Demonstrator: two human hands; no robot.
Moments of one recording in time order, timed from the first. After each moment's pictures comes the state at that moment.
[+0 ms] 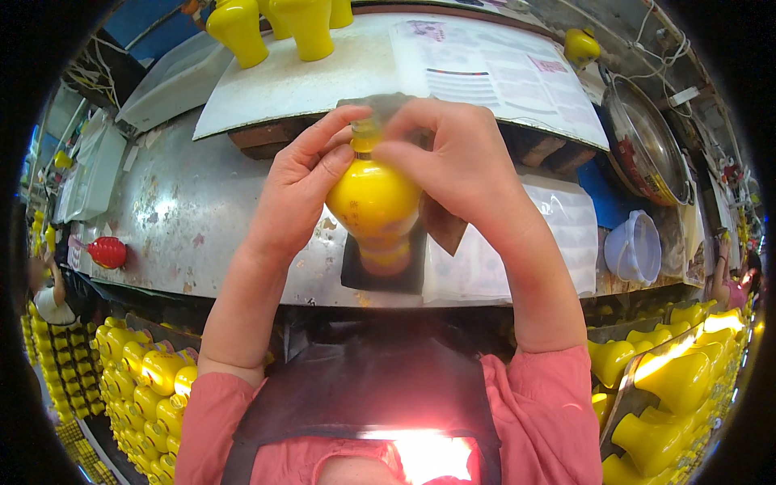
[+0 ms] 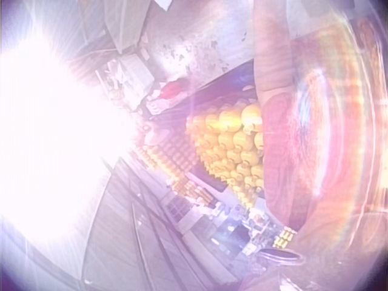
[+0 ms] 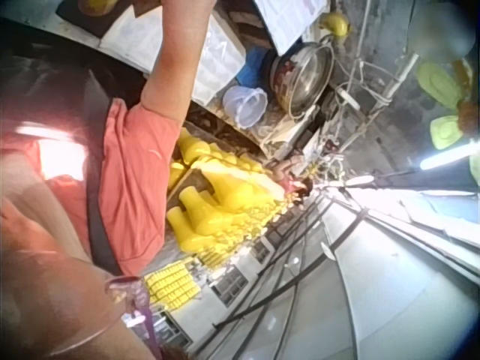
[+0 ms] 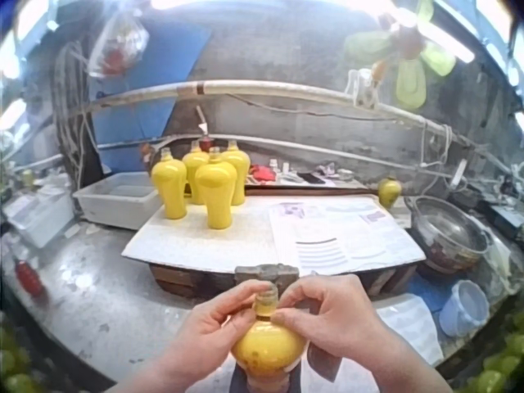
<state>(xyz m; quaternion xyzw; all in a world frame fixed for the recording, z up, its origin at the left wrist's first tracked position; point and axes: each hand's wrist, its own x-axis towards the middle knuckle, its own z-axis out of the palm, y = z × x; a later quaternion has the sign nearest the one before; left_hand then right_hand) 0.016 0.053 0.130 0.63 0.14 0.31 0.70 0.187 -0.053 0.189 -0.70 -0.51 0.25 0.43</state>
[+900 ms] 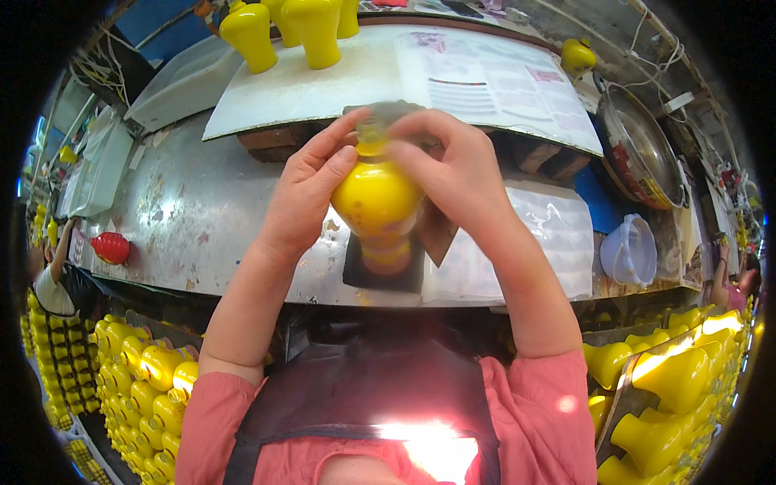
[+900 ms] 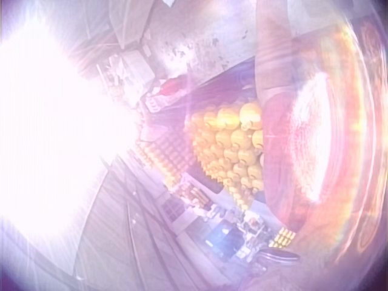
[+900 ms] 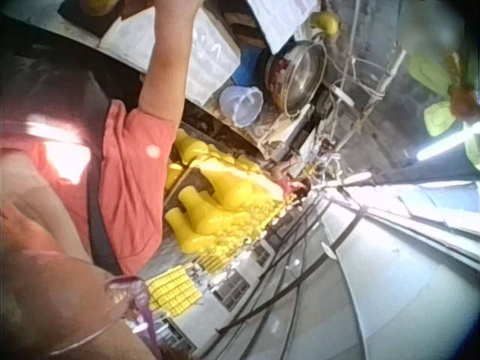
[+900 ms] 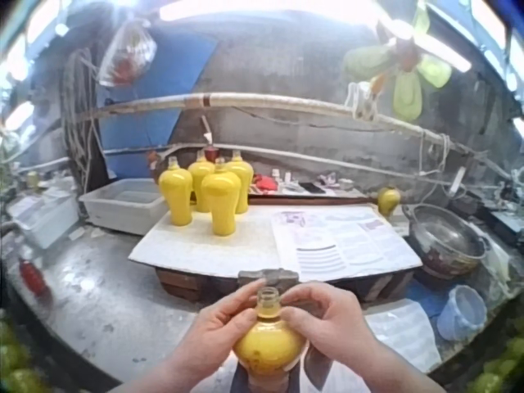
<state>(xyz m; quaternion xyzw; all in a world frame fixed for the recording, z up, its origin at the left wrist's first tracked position) 0.017 0.050 0.122 0.61 0.16 0.34 0.70 0.179 -0.060 0.170 -0.65 -0.51 0.21 0.53</state>
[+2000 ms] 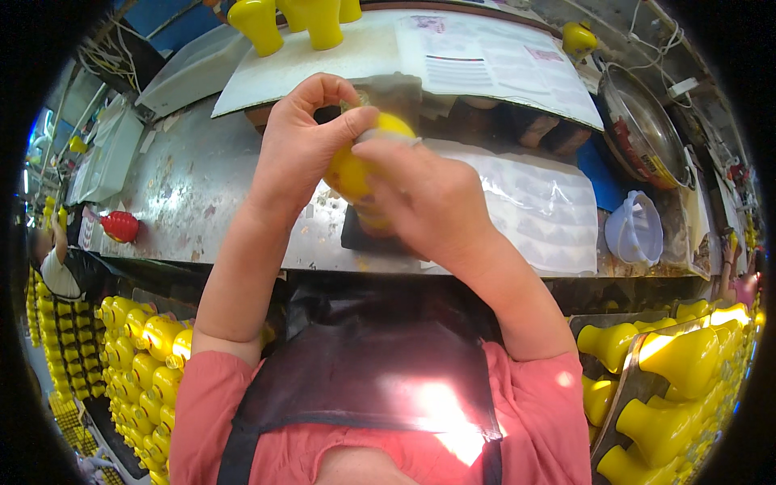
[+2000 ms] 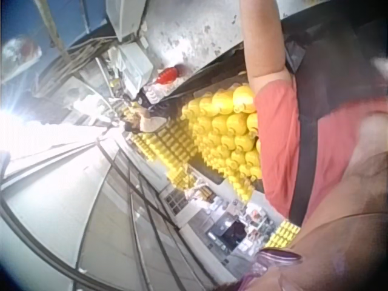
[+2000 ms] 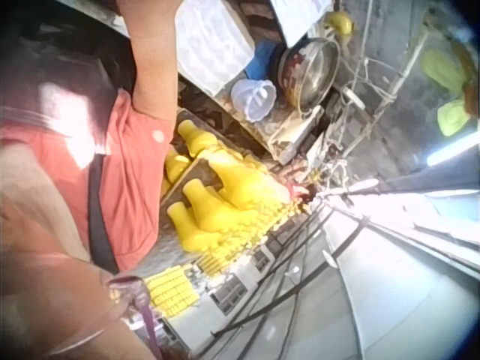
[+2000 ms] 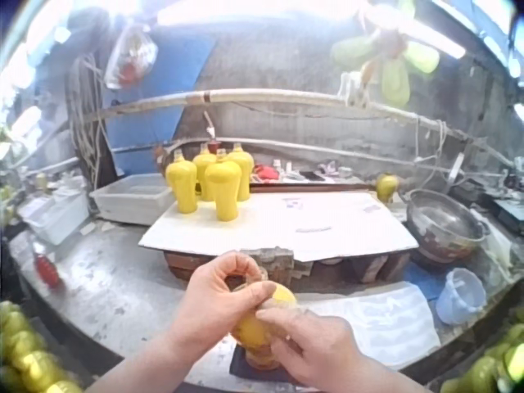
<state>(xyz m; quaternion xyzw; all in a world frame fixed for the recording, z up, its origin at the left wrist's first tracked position) 0.018 0.027 0.164 0.72 0.23 0.39 0.52 0.145 -0.116 0.141 -0.58 -0.66 -0.02 0.47</state>
